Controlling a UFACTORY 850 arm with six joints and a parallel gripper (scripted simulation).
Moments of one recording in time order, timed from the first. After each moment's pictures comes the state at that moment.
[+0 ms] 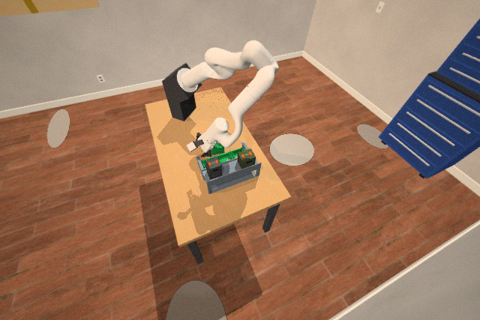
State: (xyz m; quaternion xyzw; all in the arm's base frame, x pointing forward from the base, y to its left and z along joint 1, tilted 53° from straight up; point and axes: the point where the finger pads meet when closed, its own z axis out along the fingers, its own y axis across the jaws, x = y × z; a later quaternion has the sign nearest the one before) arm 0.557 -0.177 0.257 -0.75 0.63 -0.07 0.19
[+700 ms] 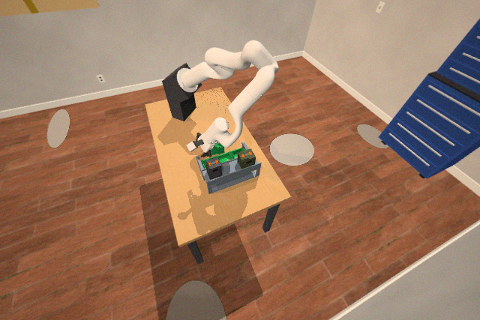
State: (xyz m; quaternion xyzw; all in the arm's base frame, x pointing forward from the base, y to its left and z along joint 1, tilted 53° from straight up) arm 0.557 -0.177 0.257 -0.75 0.63 -0.07 0.19
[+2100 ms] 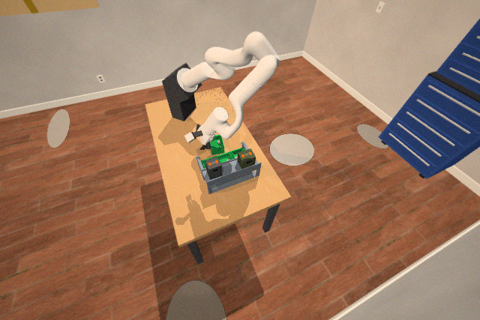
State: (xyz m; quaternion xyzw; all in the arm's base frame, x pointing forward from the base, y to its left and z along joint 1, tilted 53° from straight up) arm 0.513 -0.206 0.296 -0.73 0.65 -0.05 0.20
